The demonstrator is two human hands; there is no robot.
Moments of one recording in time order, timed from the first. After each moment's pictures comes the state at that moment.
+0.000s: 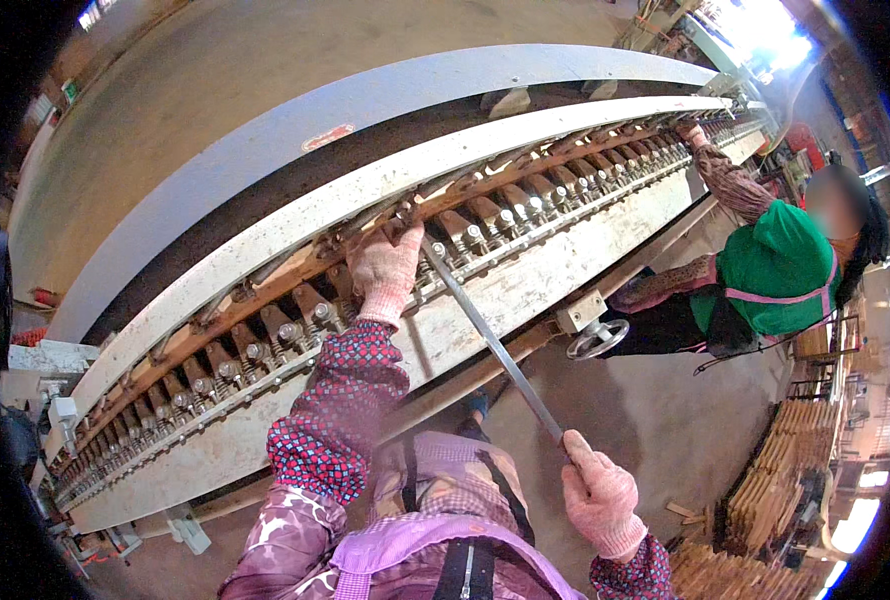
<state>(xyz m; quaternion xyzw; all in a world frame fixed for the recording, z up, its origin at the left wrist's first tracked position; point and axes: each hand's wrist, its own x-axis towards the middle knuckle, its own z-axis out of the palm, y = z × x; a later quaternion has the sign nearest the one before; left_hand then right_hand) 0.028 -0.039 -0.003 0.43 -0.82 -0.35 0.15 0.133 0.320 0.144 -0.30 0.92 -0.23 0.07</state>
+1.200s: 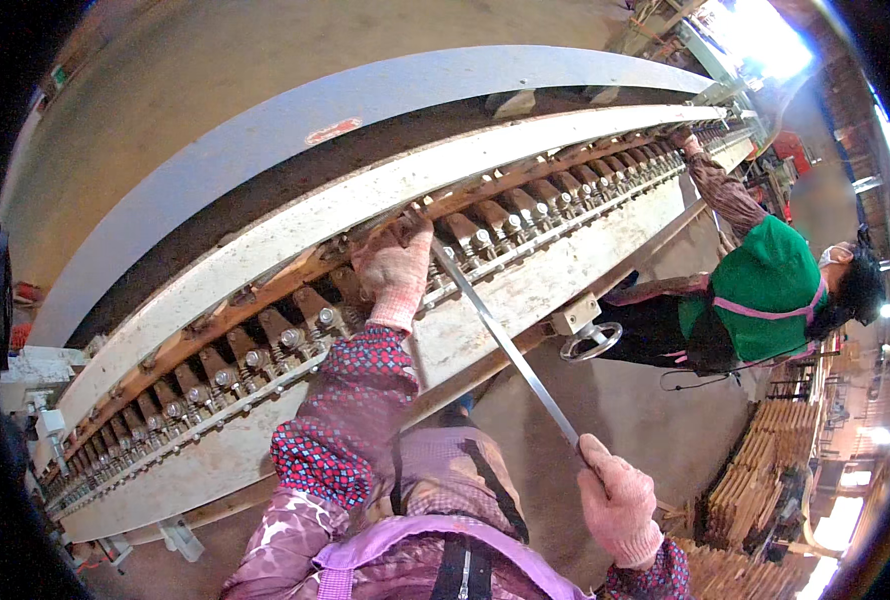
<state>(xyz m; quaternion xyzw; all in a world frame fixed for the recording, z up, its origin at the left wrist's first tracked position) 0.010 -0.052 -0.096 0.34 -0.64 -0.58 0.37 0.133 0.279 0.193 -0.26 0.93 -0.23 0.11</state>
